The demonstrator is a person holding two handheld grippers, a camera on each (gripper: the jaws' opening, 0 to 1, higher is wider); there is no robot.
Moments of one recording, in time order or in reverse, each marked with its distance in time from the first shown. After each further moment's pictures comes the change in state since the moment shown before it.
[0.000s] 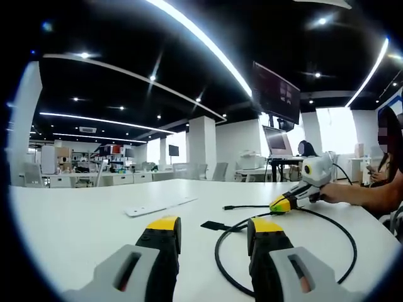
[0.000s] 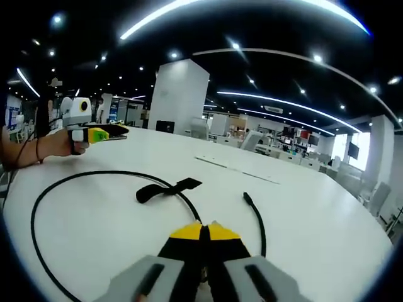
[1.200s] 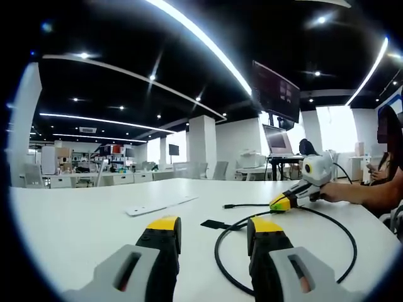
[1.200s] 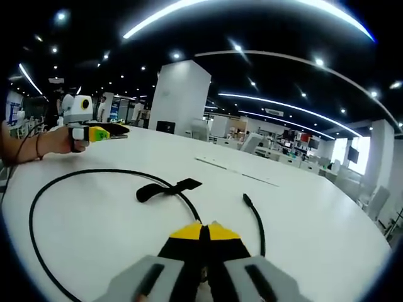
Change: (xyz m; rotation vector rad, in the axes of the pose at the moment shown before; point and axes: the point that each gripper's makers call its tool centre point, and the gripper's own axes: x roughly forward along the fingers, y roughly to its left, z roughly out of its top) left arm 0.000 -0.003 -0.003 0.008 0.013 0.000; right arm -0.001 0.002 0.001 -0.029 -0.009 -0.006
